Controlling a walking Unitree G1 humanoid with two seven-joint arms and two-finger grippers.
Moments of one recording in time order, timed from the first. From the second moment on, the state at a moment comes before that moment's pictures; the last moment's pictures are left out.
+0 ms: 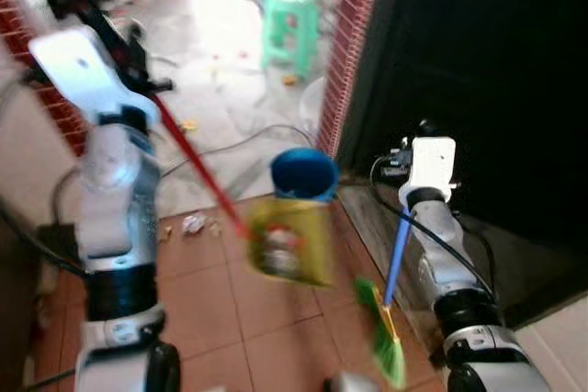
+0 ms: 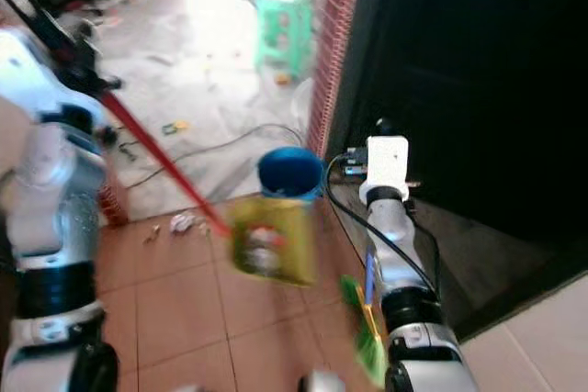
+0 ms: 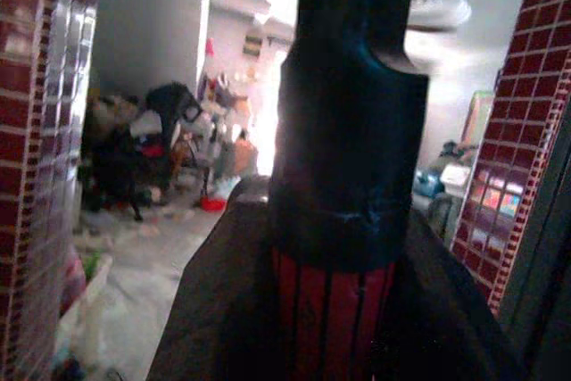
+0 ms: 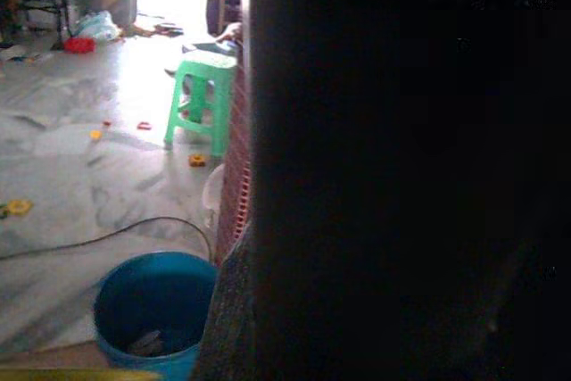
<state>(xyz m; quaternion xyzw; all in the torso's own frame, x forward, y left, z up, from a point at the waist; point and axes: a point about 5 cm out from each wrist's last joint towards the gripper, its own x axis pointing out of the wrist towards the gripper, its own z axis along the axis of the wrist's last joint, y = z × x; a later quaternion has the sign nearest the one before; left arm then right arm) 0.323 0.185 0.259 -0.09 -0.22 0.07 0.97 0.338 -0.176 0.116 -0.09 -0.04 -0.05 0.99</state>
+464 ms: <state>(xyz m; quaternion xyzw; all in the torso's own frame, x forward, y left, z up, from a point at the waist) 0.328 0.198 0.263 -0.09 -0.22 0.10 0.97 0.336 -0.172 0.110 -0.09 -0.03 -0.04 0.99</state>
